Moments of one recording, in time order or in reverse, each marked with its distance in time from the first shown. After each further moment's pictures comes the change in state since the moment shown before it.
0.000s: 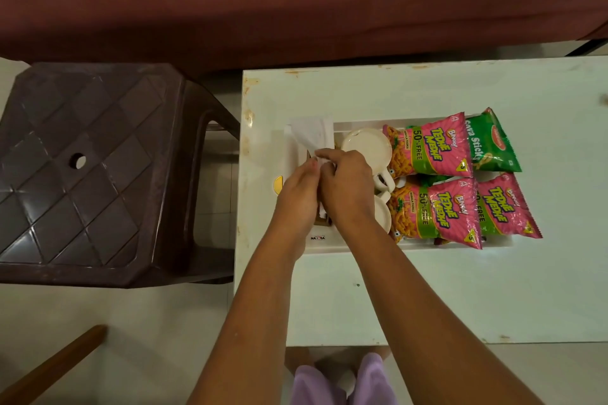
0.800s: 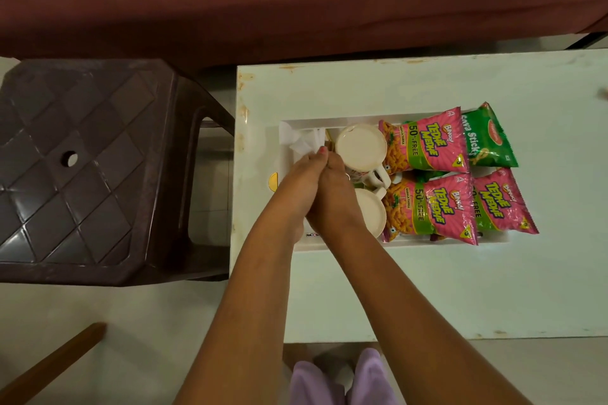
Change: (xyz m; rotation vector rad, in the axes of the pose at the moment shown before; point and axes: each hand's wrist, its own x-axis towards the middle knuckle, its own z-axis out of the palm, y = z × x) left_hand -0.004 0.024 0.016 0.081 -0.011 -0.163; right_hand -0.014 0.014 0.017 -0.228 -0.209 -0.252
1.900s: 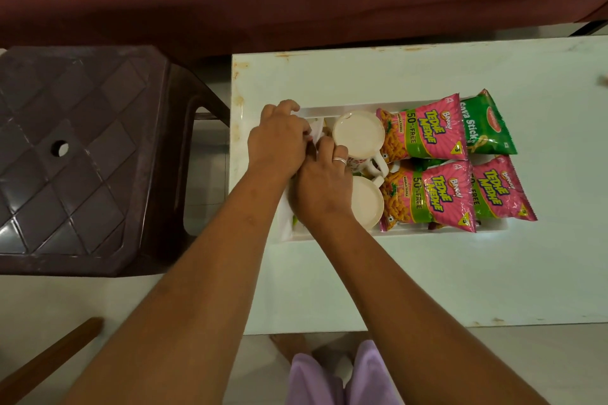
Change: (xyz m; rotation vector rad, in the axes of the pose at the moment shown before) left_hand 0.087 -0.003 -0.028 1.152 0.349 0.688; right_hand 0.001 -0.003 0.010 -0.350 0.105 0.100
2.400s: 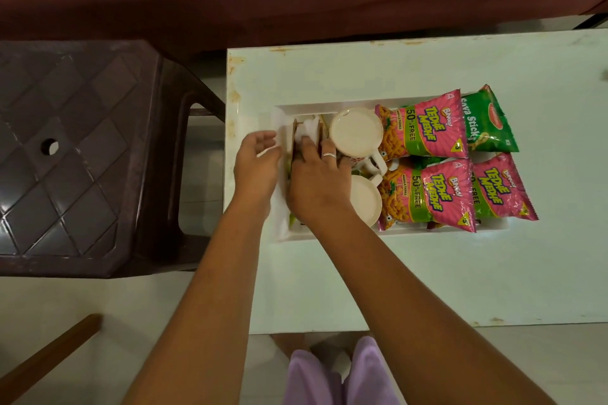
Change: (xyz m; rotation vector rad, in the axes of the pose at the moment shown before) left_hand -0.037 -0.018 0.014 -1.040 0.050 -0.634; right_hand 0.010 0.005 0.003 -0.165 -0.162 -0.102
